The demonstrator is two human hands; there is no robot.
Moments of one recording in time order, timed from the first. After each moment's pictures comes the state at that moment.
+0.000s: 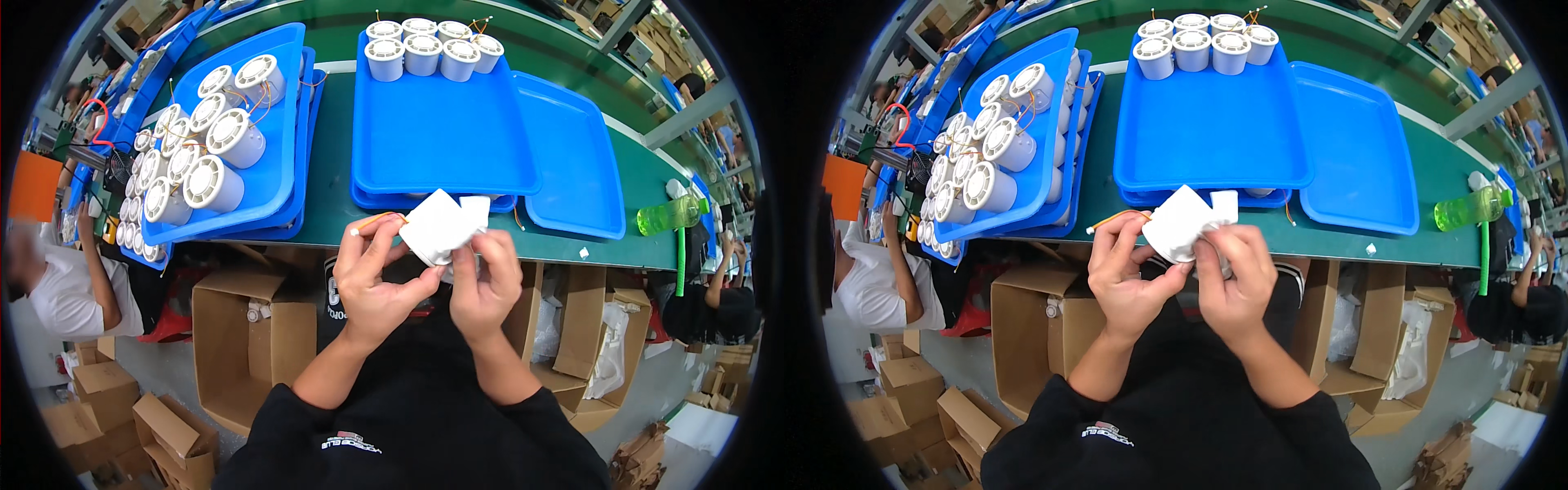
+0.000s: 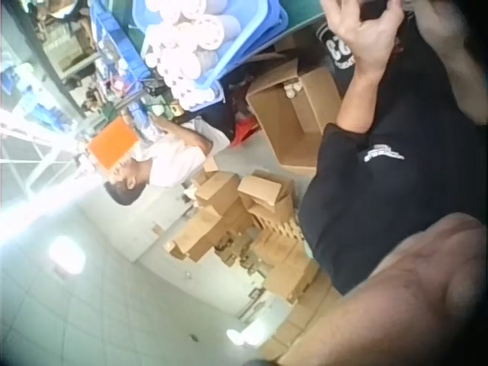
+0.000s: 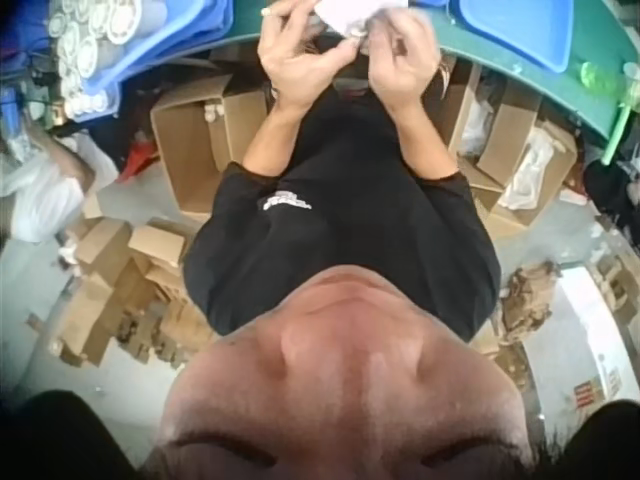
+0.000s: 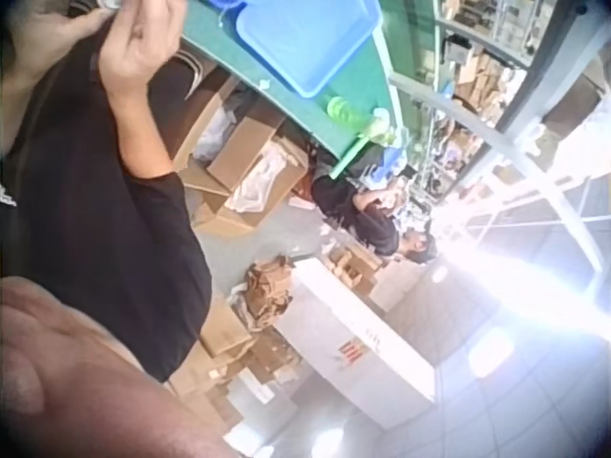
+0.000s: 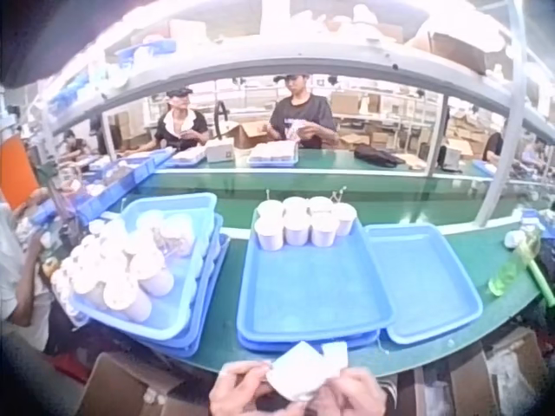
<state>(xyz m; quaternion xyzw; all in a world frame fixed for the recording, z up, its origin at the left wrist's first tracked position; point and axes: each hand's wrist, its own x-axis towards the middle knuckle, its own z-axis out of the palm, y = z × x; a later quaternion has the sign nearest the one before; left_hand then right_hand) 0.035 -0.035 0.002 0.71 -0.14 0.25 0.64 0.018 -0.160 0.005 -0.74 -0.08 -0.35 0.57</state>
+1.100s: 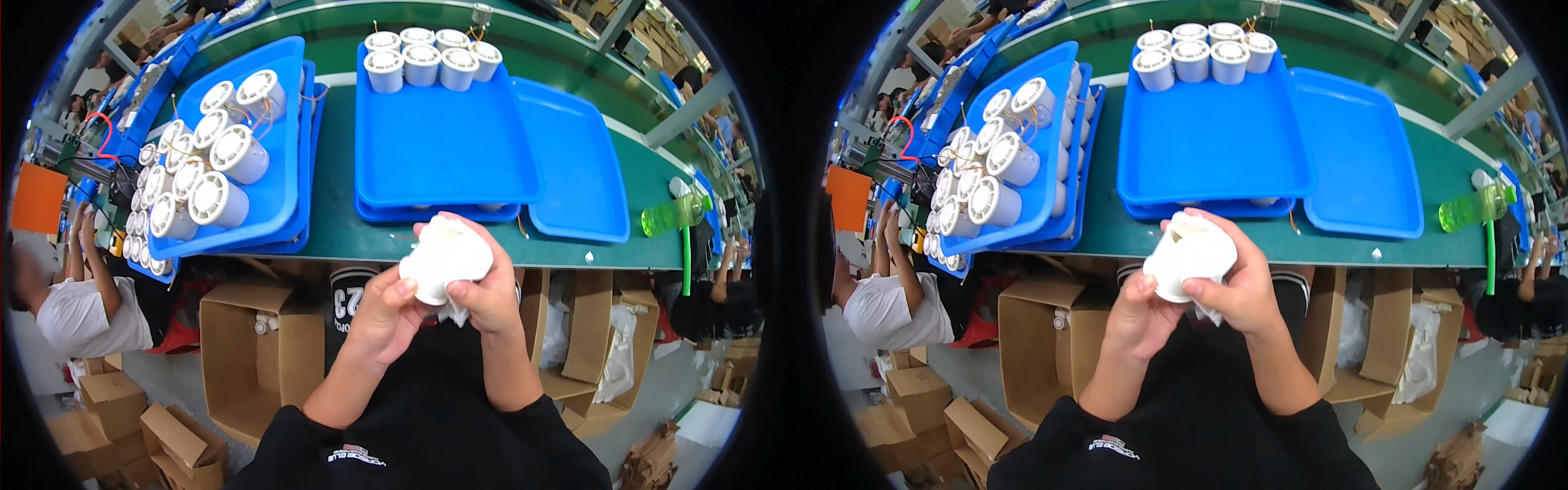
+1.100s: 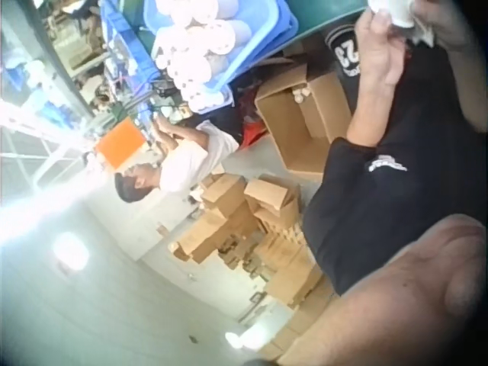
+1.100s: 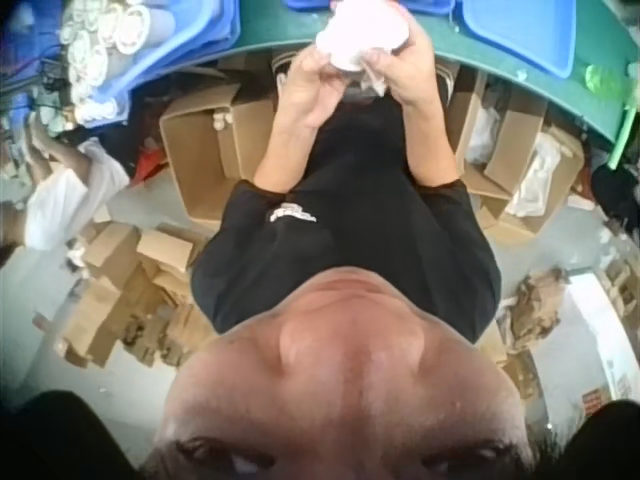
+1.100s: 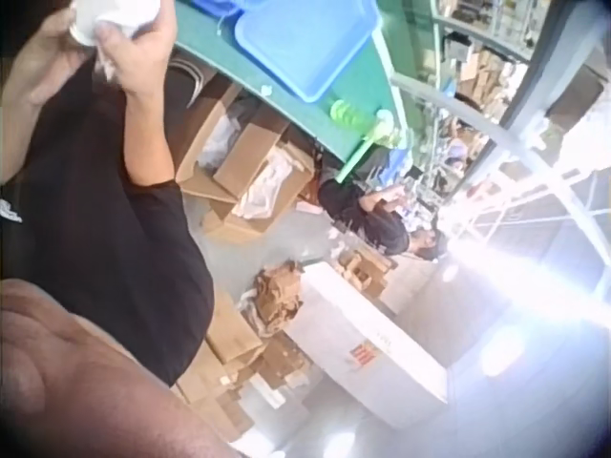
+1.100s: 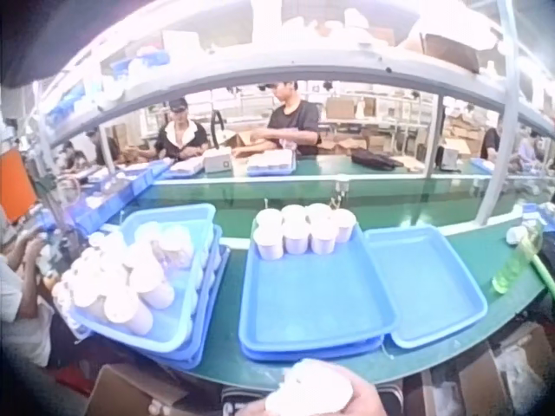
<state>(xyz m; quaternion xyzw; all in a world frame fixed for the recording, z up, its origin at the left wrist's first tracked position) 0.014 -0.025 0.003 0.29 0.03 -0.23 0.93 0.028 -0.174 0.011 -0.47 -0.09 0.03 0.88</state>
